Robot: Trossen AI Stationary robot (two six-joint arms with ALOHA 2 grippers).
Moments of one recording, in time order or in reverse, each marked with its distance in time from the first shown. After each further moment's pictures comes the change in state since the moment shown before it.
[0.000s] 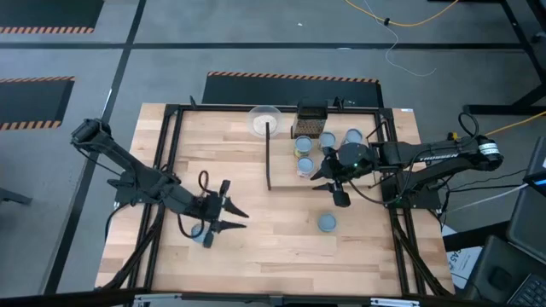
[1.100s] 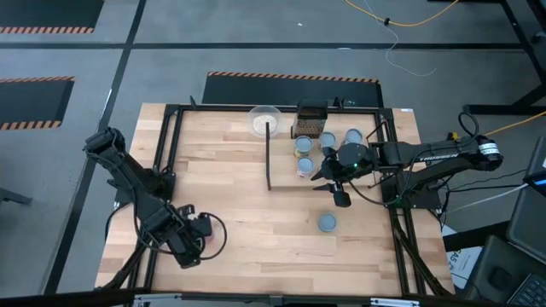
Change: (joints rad) left arm -0.261 0.274 0.317 -1.165 0.243 -0.976; right arm 0.000 0.000 0.000 -0.010 0.000 -0.026
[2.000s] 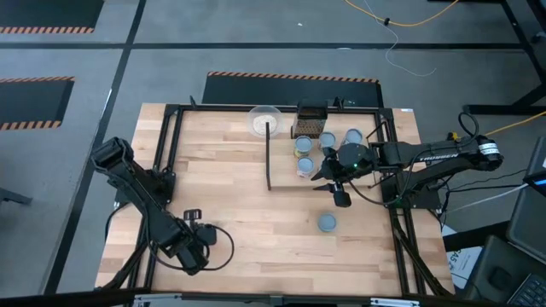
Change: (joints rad) left arm -0.009 0.161 0.002 0.006 -0.046 0.142; right arm 0.000 0.000 0.000 -0.007 0.000 0.000
